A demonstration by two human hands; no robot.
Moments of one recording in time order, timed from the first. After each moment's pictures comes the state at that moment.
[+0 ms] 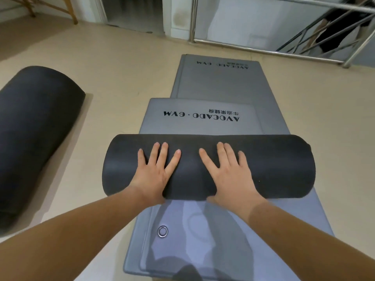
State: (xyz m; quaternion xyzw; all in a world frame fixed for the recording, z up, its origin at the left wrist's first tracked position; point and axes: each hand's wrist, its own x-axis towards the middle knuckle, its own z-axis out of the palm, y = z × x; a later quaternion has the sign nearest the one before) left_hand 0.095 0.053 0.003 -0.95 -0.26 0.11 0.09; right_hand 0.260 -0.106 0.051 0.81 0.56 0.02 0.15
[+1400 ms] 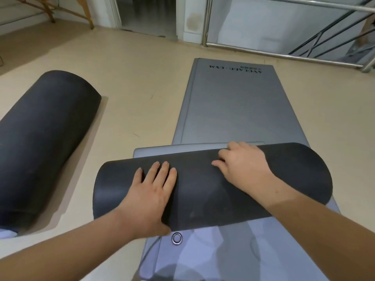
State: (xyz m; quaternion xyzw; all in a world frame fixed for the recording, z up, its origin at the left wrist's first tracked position) left_hand 0.031 0.034 0.069 -0.95 -0.26 0.20 -0.01; right_hand 0.272 -0.058 0.091 0.82 0.57 0.05 0.04
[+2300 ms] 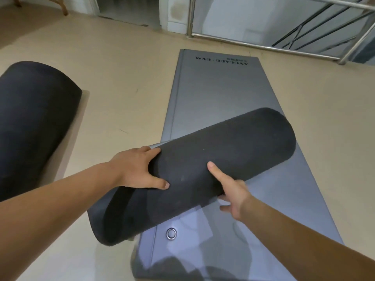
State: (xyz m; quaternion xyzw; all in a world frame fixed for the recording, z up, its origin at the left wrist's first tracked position) left_hand 0.062 0.134 0.059 -0.92 -0.28 0.19 -0.19; right_hand 0.236 -0.091 0.033 0.74 -0.06 -0.45 -0.50
